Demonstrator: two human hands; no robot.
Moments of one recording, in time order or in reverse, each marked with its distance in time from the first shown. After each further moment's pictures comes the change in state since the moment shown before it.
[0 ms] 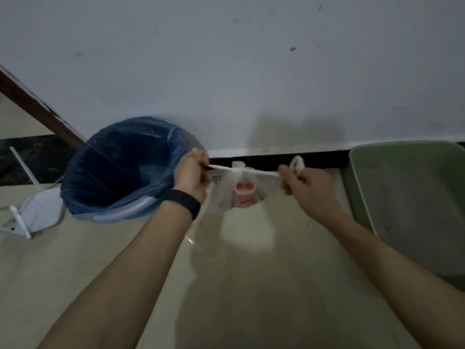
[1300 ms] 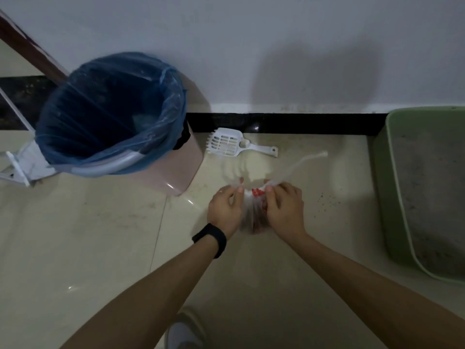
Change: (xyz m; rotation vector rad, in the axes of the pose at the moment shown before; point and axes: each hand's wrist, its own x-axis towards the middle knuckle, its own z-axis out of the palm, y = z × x) left_hand -0.044 -0.163 -0.063 0.883 -0.108 0.258; right_hand -0.081 0.044 0.124 -0.101 -0.112 0.151
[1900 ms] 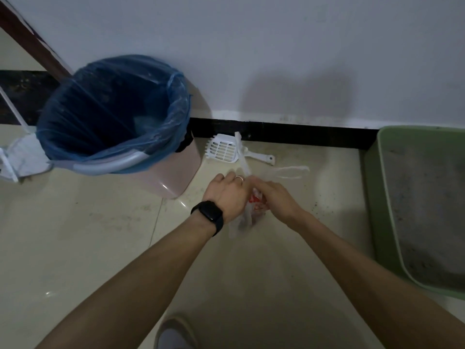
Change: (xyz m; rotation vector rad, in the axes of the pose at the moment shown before) left_hand 0.036 0.037 -0.020 1.055 -0.141 0.649; right_hand 0.035 -0.048 -0.034 0.355 -0.504 0.149
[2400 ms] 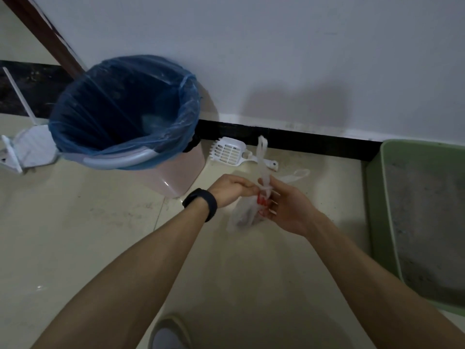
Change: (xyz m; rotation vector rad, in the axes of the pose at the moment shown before) left_hand 0.011 -0.024 -0.008 -1.399 -0.366 -0.501; right_hand 0.003 0.009 -0.019 0.759 -0.192 0.344
